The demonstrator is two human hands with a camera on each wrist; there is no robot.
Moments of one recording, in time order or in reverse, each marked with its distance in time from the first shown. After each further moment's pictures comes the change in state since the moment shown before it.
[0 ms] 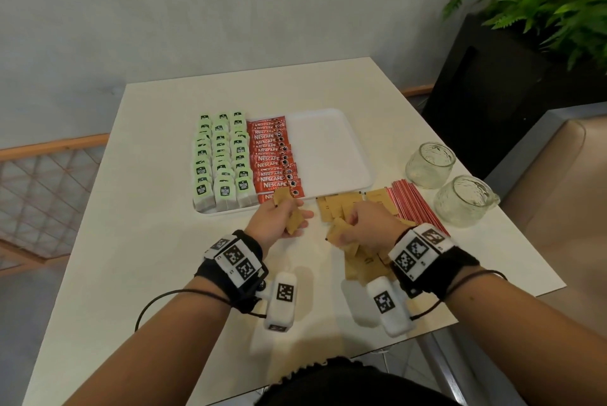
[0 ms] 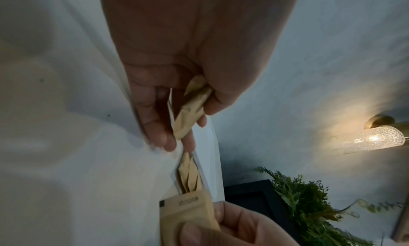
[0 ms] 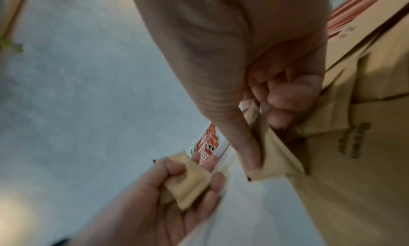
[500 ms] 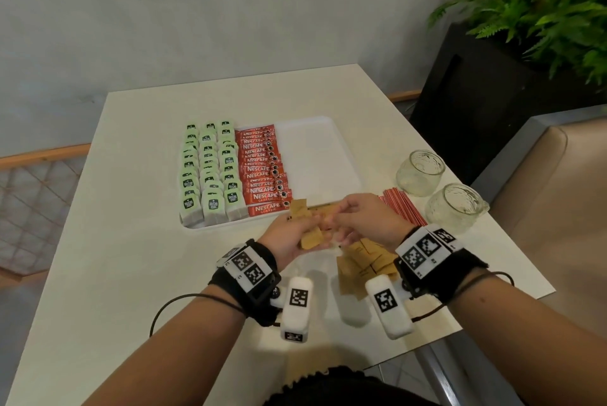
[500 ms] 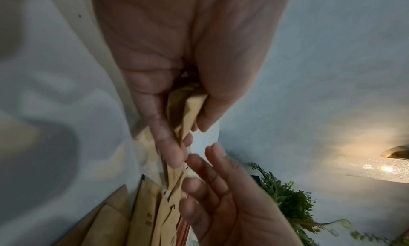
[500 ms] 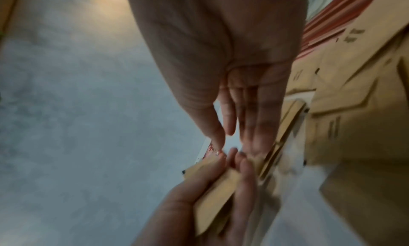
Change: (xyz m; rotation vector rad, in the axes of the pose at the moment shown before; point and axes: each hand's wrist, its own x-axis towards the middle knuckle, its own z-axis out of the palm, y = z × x) left_hand 0.001 0.005 0.035 -0.241 -0.229 -0.118; right_hand 0.001 -0.002 -0.017 0.600 0.041 -0.094
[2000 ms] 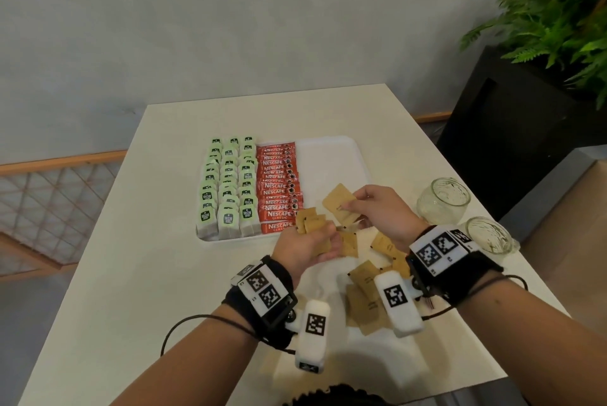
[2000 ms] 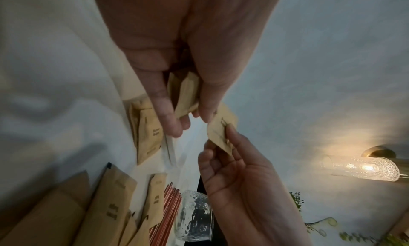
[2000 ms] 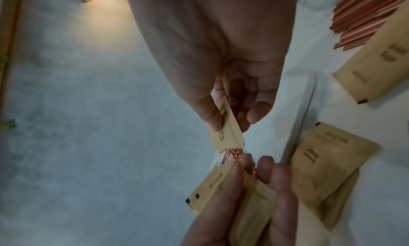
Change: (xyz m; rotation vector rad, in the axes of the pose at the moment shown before) left_hand 0.000 0.008 0.016 -0.023 0.209 0.151; right_hand 0.042 -0.025 -0.023 0.098 0.063 -0.121
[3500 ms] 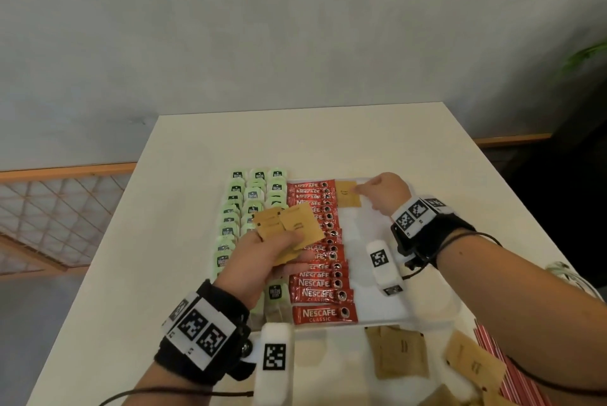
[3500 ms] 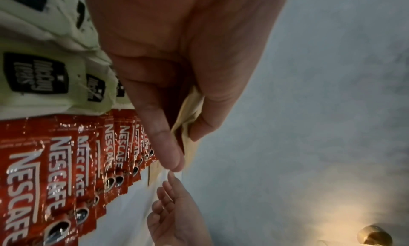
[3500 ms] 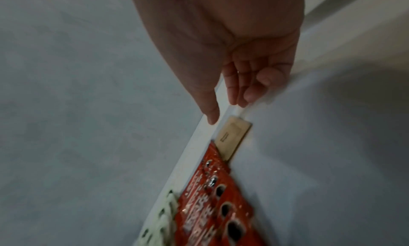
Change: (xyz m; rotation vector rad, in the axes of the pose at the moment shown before) left_hand 0.085 0.103 -0.100 -0.014 0.052 0.035; right_hand 0.231 -0.029 0.043 -0.430 0.145 0.117
